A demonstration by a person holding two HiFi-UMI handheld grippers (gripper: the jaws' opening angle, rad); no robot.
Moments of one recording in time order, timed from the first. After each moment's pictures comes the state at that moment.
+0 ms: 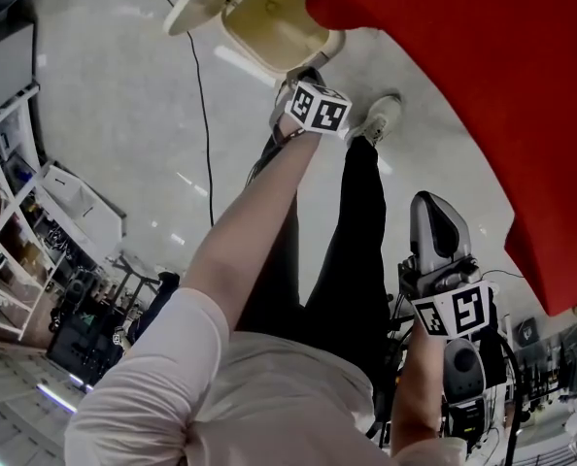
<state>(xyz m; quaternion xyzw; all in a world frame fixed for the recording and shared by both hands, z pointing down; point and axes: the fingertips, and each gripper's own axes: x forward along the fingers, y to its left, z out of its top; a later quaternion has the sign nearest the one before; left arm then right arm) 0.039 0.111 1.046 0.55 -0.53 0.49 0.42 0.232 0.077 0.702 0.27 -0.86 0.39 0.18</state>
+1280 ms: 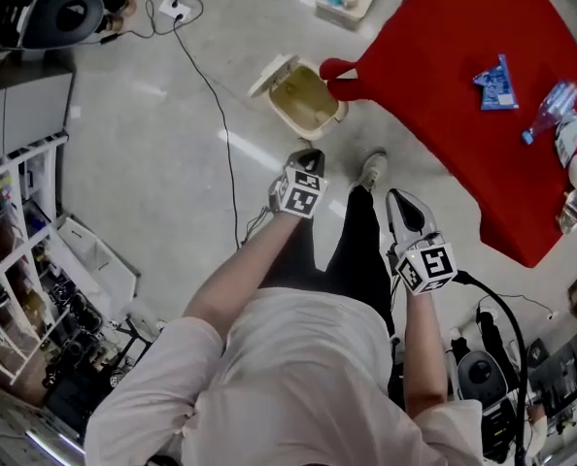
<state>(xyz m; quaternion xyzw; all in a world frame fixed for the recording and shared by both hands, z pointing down) 0.035 0.137 0.753 0.69 -0.49 0.34 0.42 0.173 0.098 0.568 0.28 -0.88 0.32 0.19</state>
